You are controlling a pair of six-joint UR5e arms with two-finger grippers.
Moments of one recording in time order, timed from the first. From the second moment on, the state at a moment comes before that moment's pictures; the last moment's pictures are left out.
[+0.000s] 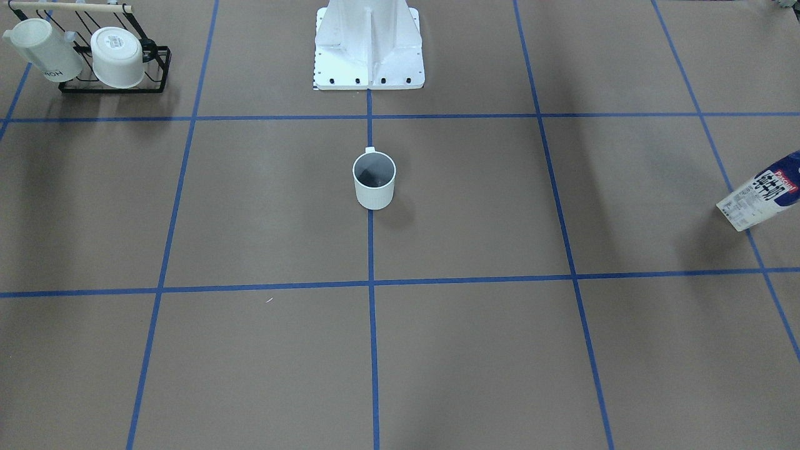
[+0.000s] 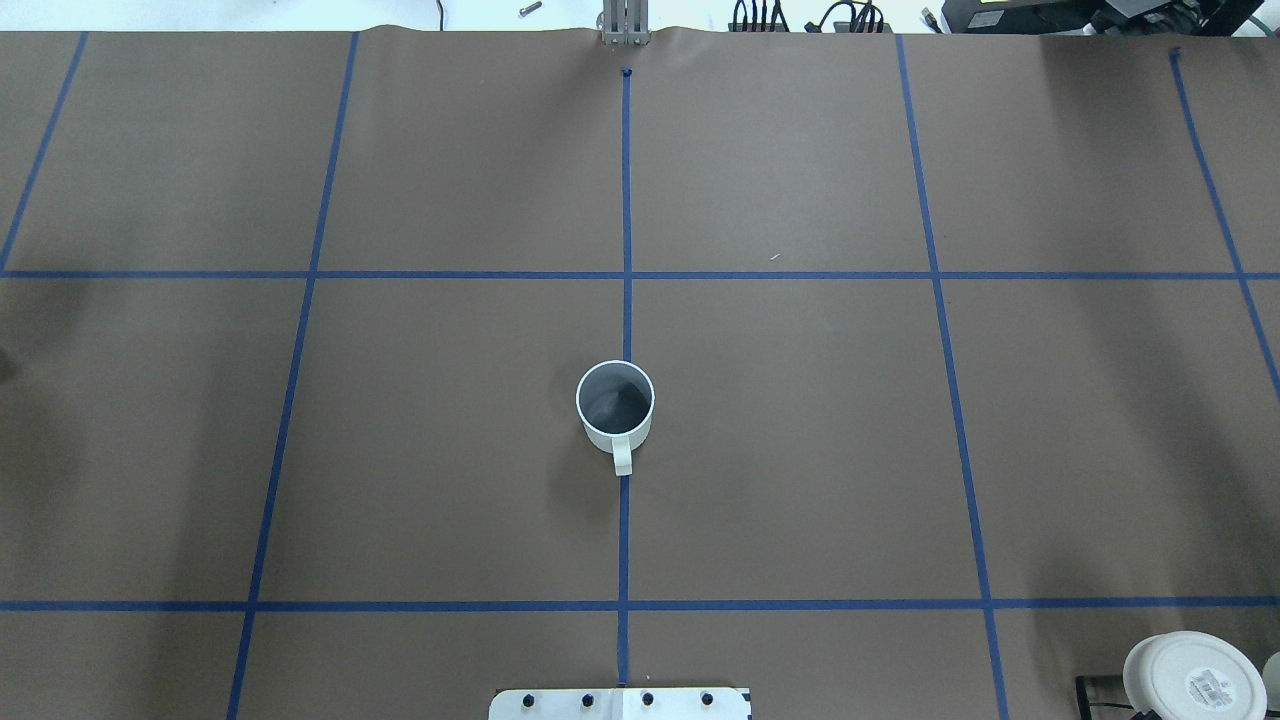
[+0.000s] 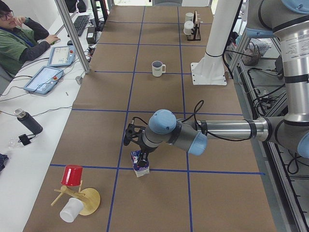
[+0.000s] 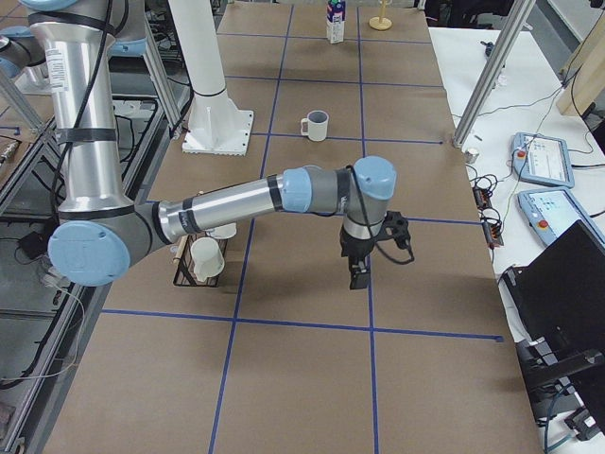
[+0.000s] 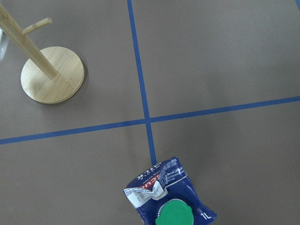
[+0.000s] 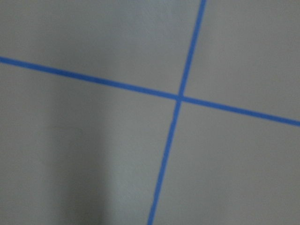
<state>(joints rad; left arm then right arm) -1.62 -1.32 -1.79 -2.01 -2.39 -0.14 1.54 -1.57 1.81 -1.84 2.24 -0.19</state>
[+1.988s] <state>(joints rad) -1.44 -1.41 -1.62 -2.11 -2.28 -0.51 1.61 -1.76 1.80 -1.83 2.23 -0.26</state>
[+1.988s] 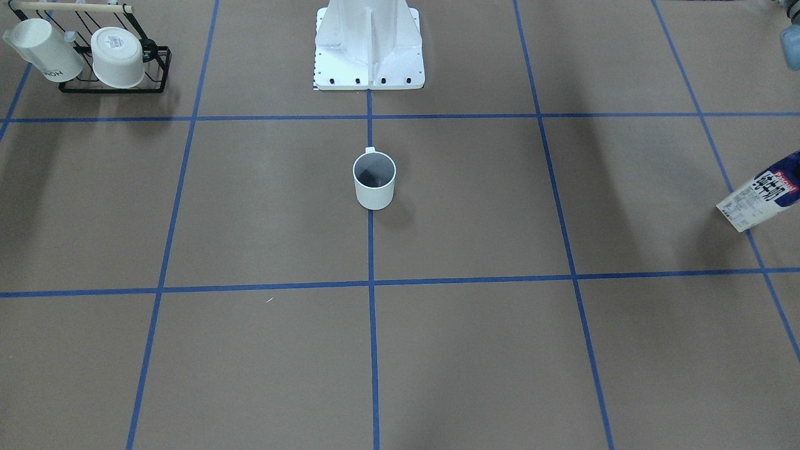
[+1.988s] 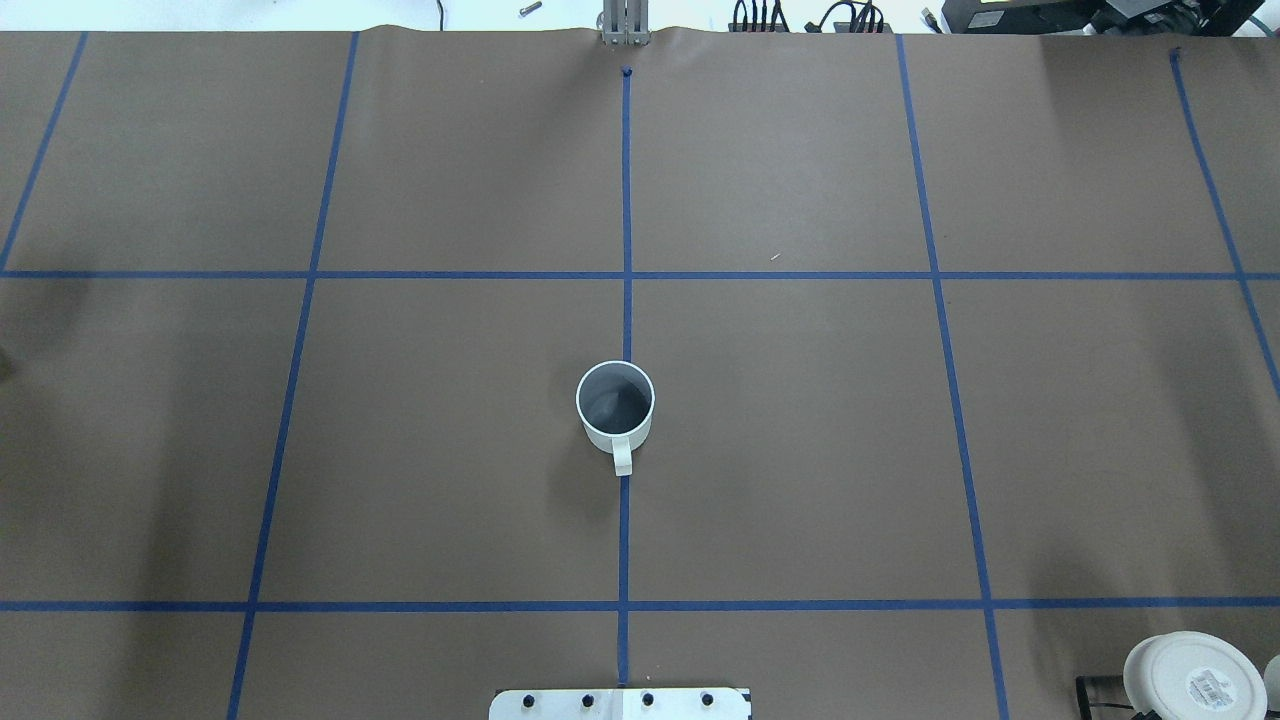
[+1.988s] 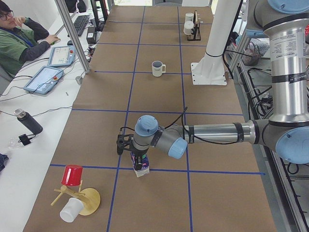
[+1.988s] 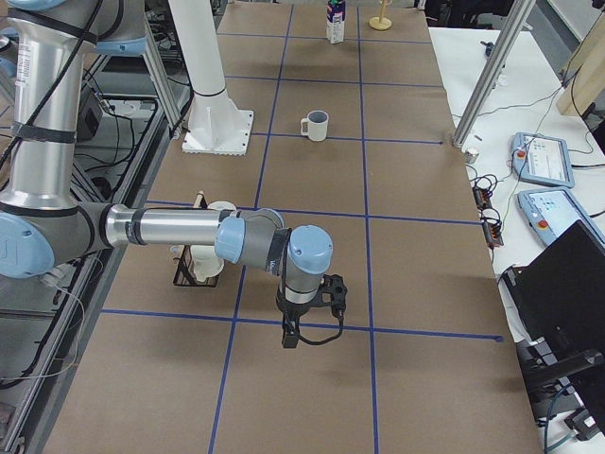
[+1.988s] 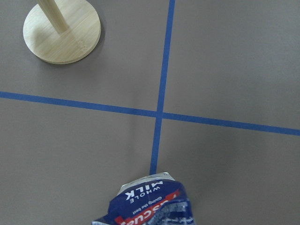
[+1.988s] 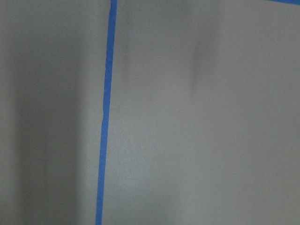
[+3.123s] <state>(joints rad) -1.43 -1.40 -1.60 -2.16 -2.27 -0.49 1.61 -1.76 1.79 -1.83 2.23 -0.25</state>
